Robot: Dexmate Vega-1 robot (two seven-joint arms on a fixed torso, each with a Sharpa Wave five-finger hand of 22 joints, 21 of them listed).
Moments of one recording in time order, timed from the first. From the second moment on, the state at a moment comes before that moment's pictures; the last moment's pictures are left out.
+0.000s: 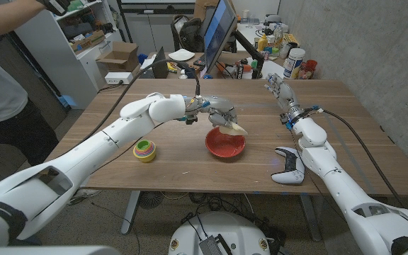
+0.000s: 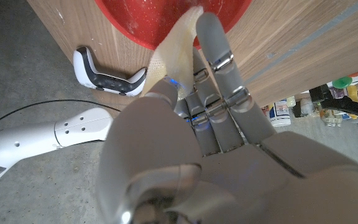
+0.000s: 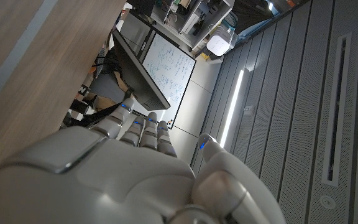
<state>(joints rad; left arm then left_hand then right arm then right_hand) 0.53 0.66 0.70 -1.73 0.50 -0.33 -0.49 1.22 0.11 0.38 -0.14 0.19 0.98 0.06 0.23 0.20 0.98 0.00 0.35 0.34 1.14 -0.08 0.34 0.26 1.15 -0.15 0.90 0.20 -0.78 -0.31 -0.15 -1.16 0.29 0.47 0.22 0.04 0.08 0.46 0.14 0.22 0.05 0.07 0.19 0.17 0.12 0.06 0.19 0.18 -0.01 -0.01 0.19 0.18 0.14 -0.04 0.20 0.17</state>
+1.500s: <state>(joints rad) 0.47 0.64 0.80 -1.76 0.75 -0.26 -0.62 1.21 0.12 0.37 -0.14 0.20 1.00 0.05 0.21 0.21 0.99 -0.01 0.33 0.35 1.15 -0.08 0.33 0.27 1.15 -0.15 0.93 0.20 -0.76 -0.29 -0.13 -1.08 0.30 0.50 0.26 0.04 0.08 0.46 0.14 0.22 0.05 0.08 0.19 0.17 0.12 0.06 0.19 0.18 -0.01 -0.01 0.19 0.18 0.14 -0.04 0.20 0.17</state>
